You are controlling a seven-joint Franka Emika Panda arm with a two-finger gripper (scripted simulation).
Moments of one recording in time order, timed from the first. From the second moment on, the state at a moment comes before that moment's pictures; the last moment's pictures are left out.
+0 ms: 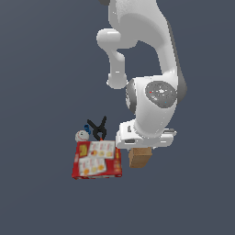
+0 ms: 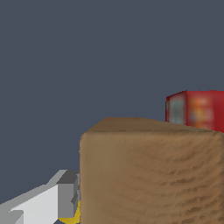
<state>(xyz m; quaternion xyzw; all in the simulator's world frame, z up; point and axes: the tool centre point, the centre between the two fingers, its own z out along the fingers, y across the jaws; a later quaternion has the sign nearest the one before) 0.098 0.094 0.152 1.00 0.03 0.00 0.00</state>
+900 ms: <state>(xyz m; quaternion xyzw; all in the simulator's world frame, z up) 0.099 0.095 0.143 1.00 0.03 0.00 0.00</state>
